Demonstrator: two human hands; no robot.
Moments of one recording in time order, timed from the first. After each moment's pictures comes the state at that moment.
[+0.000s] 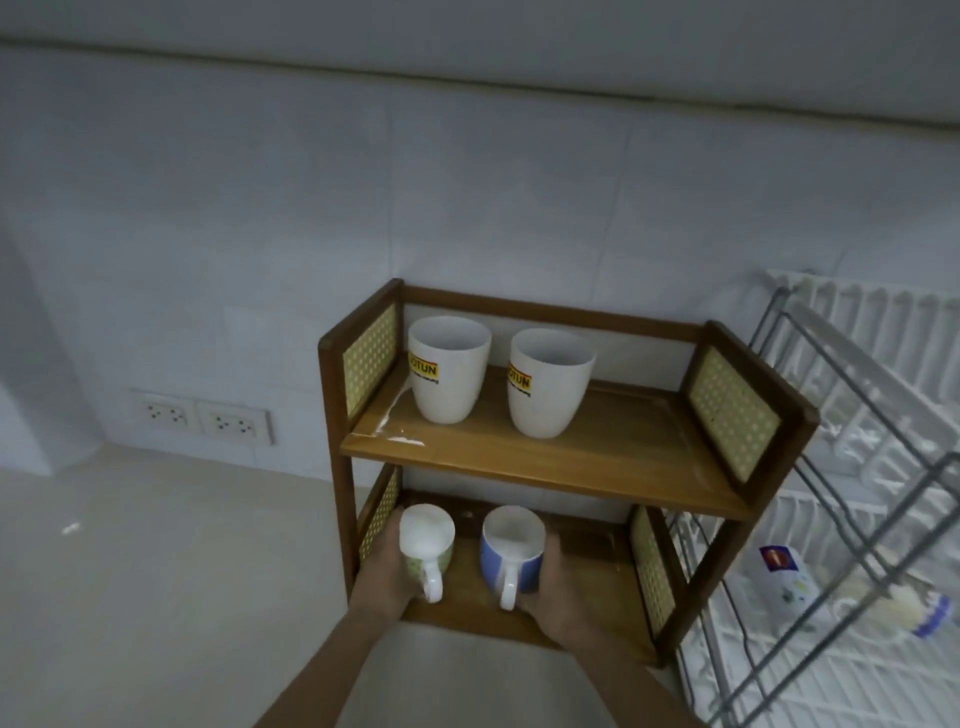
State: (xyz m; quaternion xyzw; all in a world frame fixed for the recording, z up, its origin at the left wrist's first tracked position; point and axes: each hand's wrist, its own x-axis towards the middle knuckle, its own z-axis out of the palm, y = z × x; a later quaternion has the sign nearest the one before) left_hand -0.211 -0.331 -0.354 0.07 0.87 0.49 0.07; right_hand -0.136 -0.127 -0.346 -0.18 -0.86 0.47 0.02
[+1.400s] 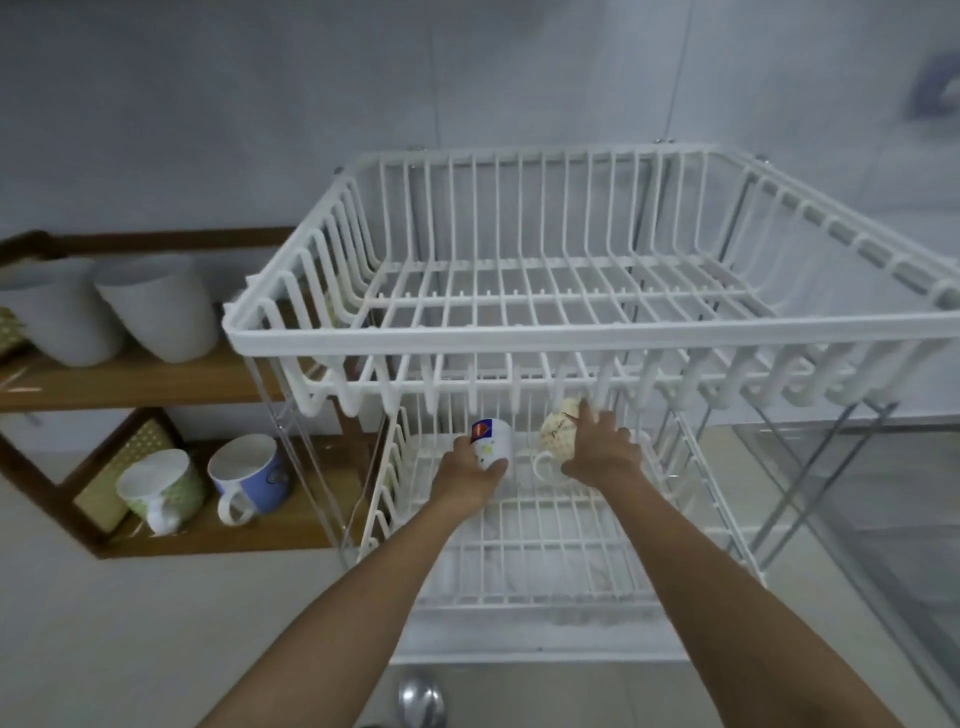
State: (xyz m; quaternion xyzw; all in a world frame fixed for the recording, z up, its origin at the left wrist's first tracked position) left_hand -0.039 0.072 -0.314 0.13 0.89 0.41 0.17; right_hand 0.025 0.245 -0.293 -0.33 -0.94 0.11 -0.04
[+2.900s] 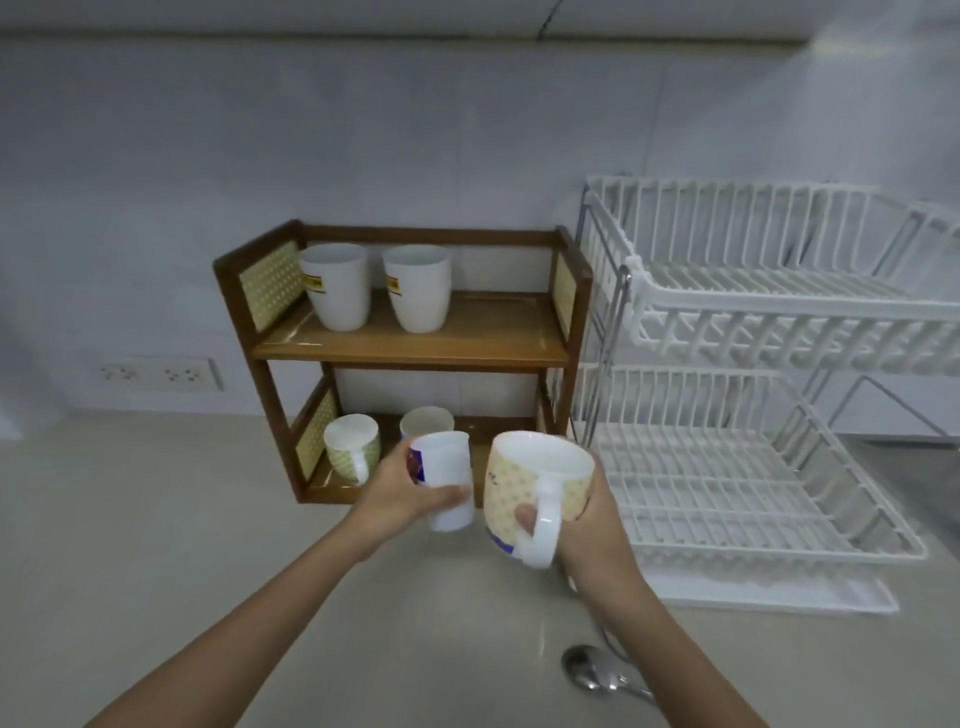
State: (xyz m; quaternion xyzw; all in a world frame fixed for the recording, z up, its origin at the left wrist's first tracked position) left_hand -0.053 -0.269 -0.267 0.19 0.80 0.55 0.14; right_hand 0.105 -0.110 -0.224 -0.07 -0.69 0.69 0.23
